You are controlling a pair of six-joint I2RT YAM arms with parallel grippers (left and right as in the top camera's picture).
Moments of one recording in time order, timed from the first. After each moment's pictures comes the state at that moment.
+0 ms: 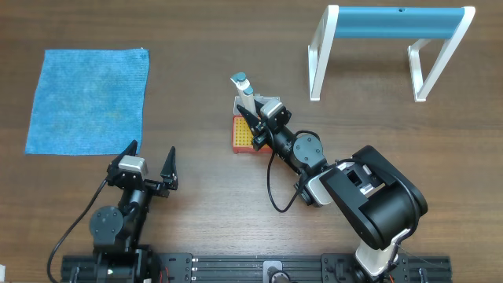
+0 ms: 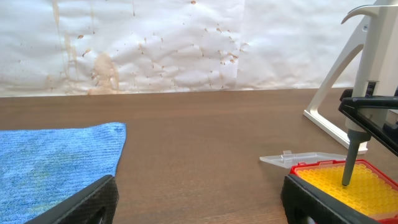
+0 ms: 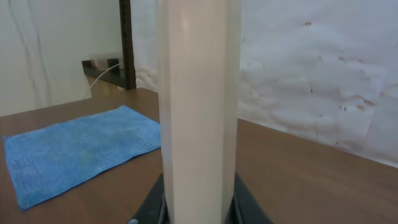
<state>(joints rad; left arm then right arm) 0.03 0.01 0.01 -0.05 0.21 -0.05 0.58 1.91 0.47 1.52 -0.19 0.03</state>
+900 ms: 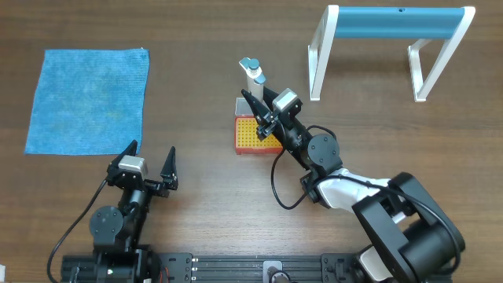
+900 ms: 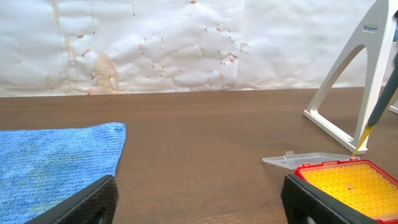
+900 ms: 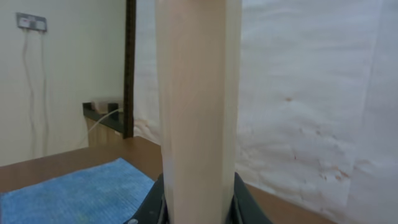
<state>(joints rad) 0.03 0.01 0.01 -0.05 0.21 -0.05 0.55 1.66 0.49 1.45 -0.20 0.03</state>
